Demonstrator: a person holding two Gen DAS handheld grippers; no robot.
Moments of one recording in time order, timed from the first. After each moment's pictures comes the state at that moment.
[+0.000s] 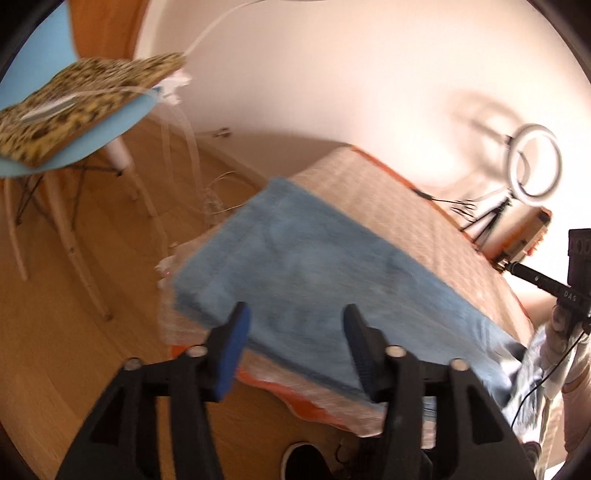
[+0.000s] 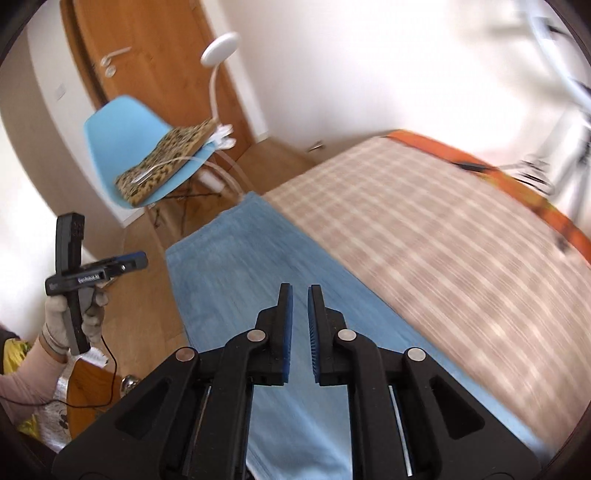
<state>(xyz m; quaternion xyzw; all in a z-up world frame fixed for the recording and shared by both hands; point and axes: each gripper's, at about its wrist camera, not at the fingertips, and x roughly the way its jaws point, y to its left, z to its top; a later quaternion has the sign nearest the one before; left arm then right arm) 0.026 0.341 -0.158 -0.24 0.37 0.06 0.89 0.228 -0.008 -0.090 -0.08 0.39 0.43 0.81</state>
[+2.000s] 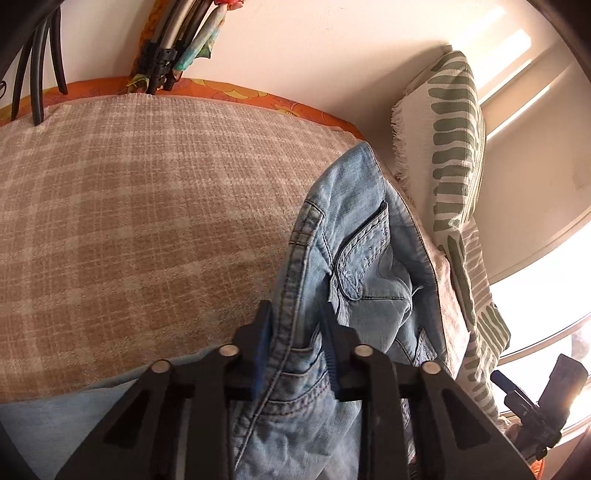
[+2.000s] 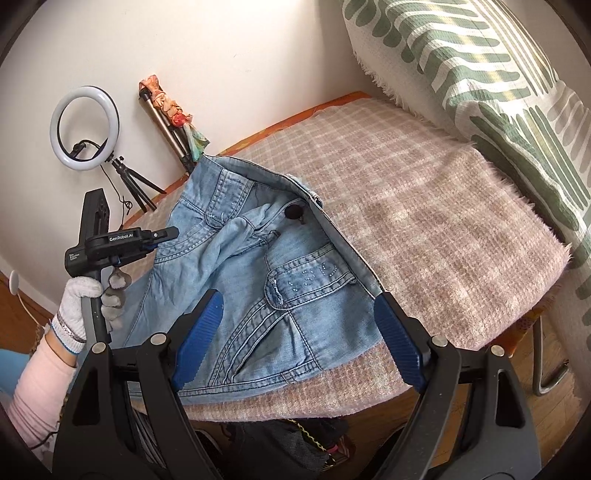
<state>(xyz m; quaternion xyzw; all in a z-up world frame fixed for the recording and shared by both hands) 0.258 -0.255 -0.173 -0.09 0.52 -0.39 0.75 0.019 -0.542 -0.129 0.25 0.37 -0.06 0.90</state>
